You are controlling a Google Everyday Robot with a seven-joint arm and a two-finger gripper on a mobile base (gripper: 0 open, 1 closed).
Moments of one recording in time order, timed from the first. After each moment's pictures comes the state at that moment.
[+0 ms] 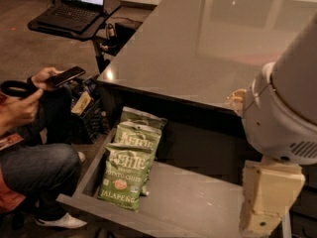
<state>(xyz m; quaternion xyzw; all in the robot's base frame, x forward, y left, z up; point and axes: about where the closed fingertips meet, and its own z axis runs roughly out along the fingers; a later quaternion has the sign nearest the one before) 0.305 -0.119 0.948 -0.66 0.74 0.00 0.11</state>
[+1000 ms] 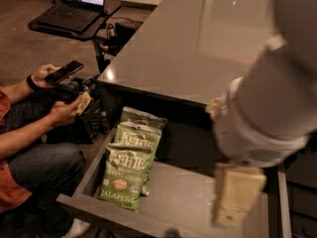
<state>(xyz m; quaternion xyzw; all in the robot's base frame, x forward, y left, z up) 0.319 -0.098 0.923 -0.67 0.74 0.00 0.12</state>
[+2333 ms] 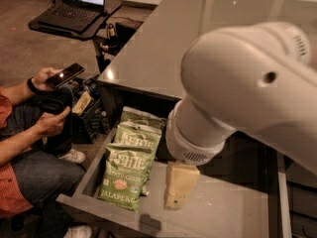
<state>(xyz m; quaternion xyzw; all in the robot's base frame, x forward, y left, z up) 0.369 -0.034 0.847 -0.67 0.72 0.02 0.15</state>
